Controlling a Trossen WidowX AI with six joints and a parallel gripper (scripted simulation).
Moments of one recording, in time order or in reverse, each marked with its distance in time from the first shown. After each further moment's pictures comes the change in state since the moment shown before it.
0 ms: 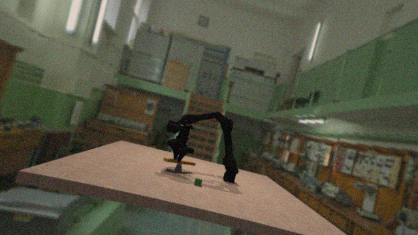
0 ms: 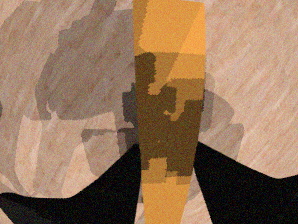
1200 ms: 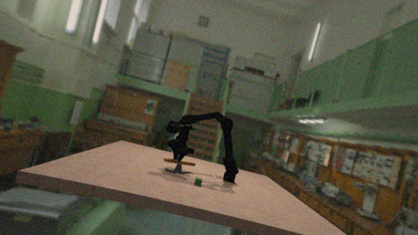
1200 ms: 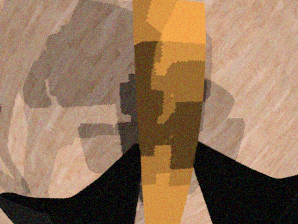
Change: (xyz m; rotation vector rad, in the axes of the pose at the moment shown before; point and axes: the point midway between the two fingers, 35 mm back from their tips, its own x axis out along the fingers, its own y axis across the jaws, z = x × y) arm 0.002 0.000 0.000 0.000 -0.001 0.000
